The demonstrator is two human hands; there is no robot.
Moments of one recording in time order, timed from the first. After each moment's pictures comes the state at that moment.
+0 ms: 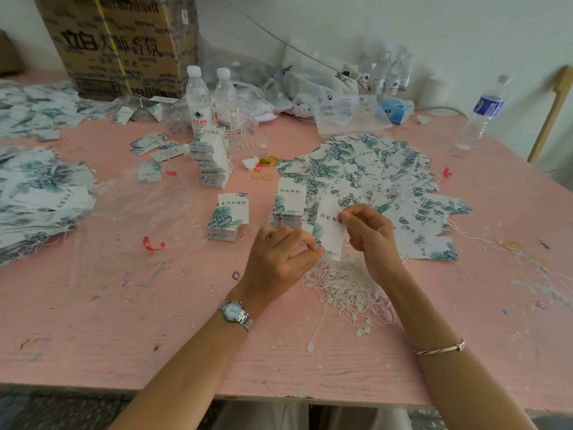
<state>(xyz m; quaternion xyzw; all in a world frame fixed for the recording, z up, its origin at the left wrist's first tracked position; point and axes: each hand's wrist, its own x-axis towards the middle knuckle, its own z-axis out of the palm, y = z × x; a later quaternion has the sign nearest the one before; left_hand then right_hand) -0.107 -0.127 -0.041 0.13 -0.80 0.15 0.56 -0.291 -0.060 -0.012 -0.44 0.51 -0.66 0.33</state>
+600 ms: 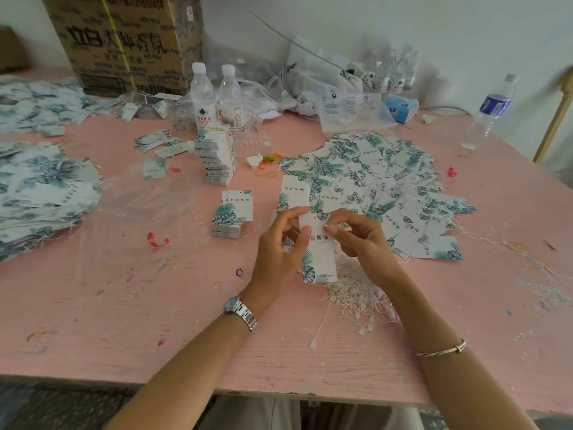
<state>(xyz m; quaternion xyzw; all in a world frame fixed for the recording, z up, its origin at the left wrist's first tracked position) -0.115 -0.124 -0.048 0.25 -0.70 -0.41 0.52 -0.280 -0.059 -0.014 -0.54 0.47 -0.59 0.37</state>
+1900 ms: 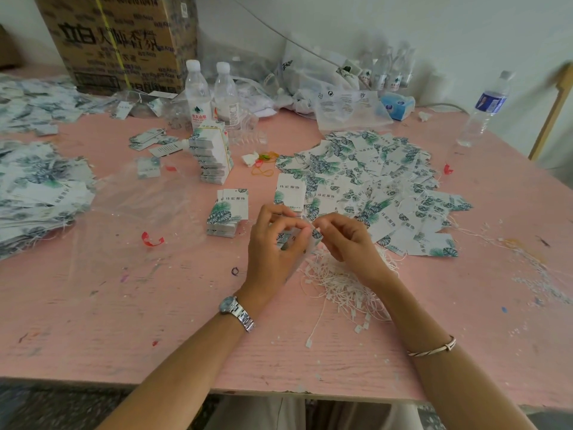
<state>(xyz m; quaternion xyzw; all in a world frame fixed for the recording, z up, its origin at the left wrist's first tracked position) -0.111 -0.118 -0.040 0.29 -0.73 -0.28 0.55 -0.271 -0.061 -0.021 -0.56 0.52 -0.55 0.34</state>
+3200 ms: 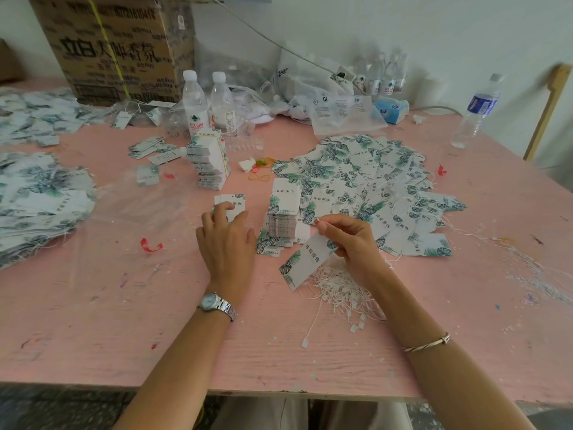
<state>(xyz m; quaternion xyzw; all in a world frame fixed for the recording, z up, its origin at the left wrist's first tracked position) -0.076 -0.154 -0.046 0.56 -0.75 0.02 0.36 -0.277 -0.062 -0.022 -0.43 0.49 -0.64 0.41</state>
